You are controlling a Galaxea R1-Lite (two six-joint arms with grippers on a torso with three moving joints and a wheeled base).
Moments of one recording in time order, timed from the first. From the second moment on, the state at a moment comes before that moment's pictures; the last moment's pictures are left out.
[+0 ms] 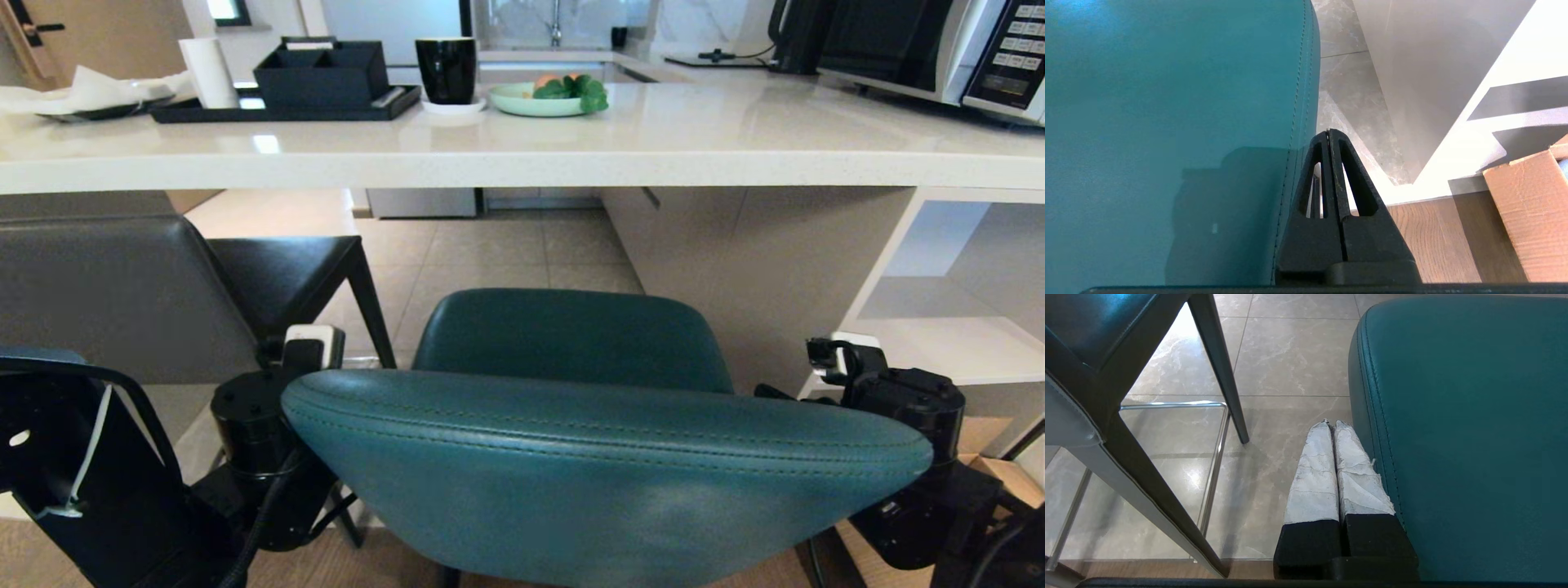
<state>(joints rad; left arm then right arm) -0.56 1.94 -0.39 -1.48 0.41 -0.08 0.50 1.85 -0.36 -1.18 -0.44 0.22</state>
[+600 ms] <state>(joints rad) -0.57 1.94 -0.40 -1.49 0.42 -0.09 0.50 1.85 -0.34 -1.18 -0.44 0.21</state>
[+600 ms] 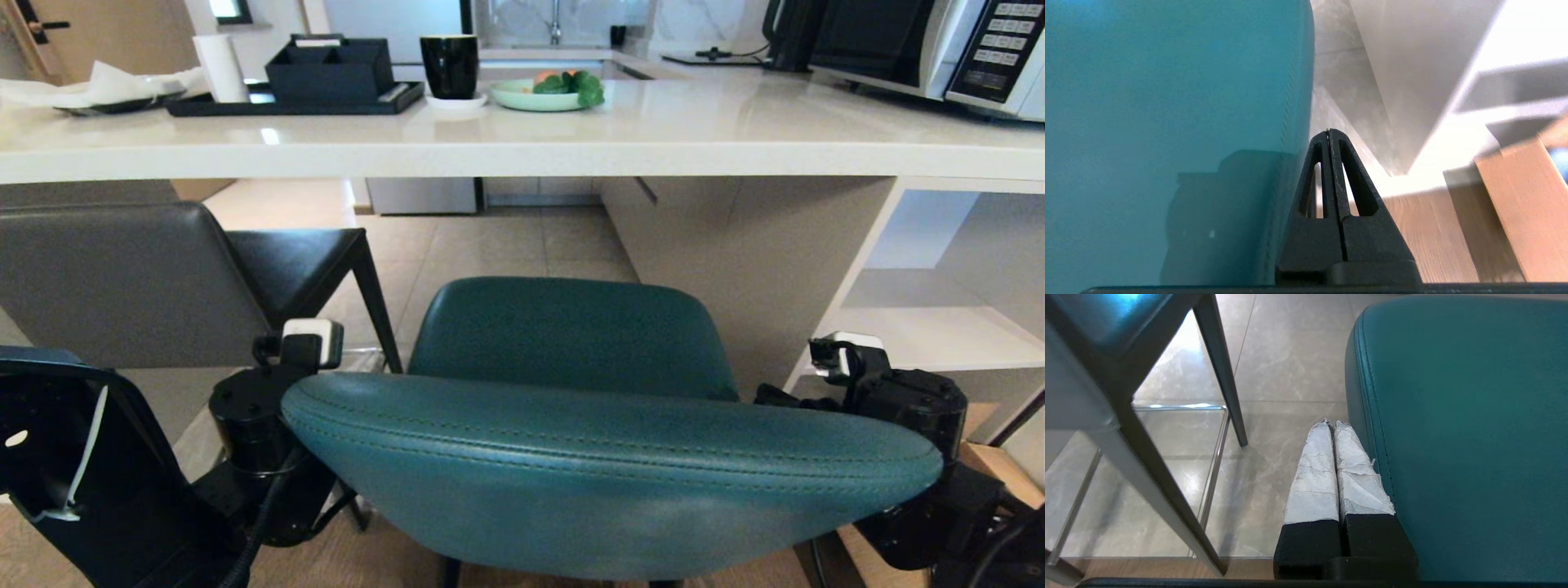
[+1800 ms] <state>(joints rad) -0.55 2.08 -0.58 -1.48 0.40 -0.06 0.60 1.74 -0.26 -1.15 -0.51 0.15</state>
